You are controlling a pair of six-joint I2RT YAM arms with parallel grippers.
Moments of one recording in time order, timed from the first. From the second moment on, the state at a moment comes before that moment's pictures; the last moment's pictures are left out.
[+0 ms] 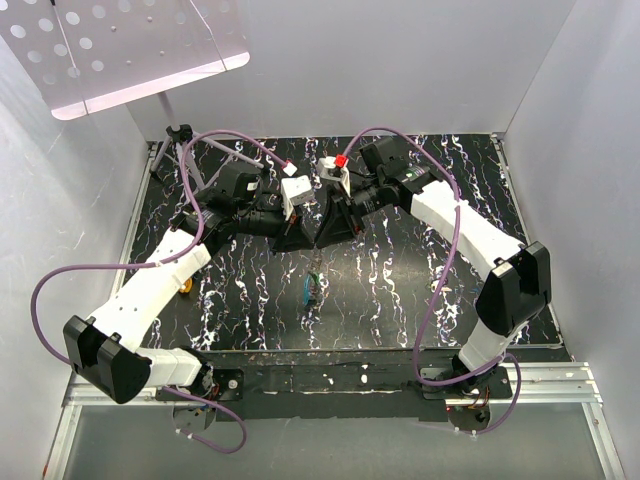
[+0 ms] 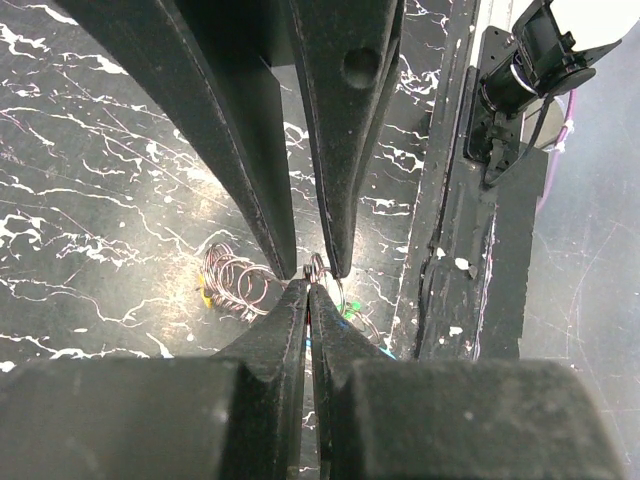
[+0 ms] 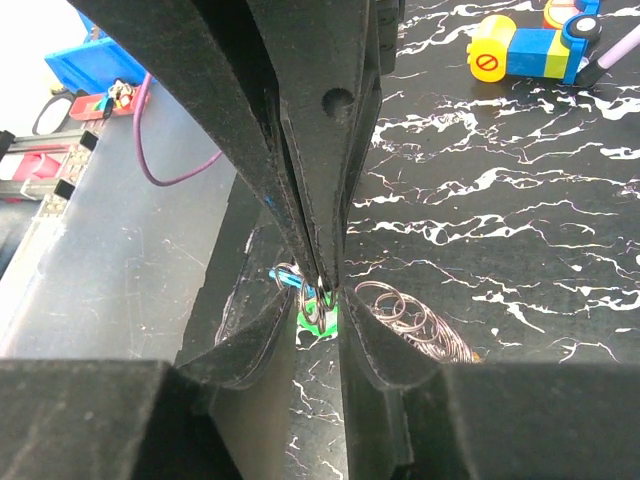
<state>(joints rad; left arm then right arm) -0.54 1.28 1.28 -0.66 0.77 0.28 0.61 1.69 1.57 -0.75 -1.28 -0.45</state>
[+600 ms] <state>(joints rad) -0.54 1.28 1.28 -0.65 0.78 0.28 0.61 1.69 1.57 -0.76 -1.25 -0.47</state>
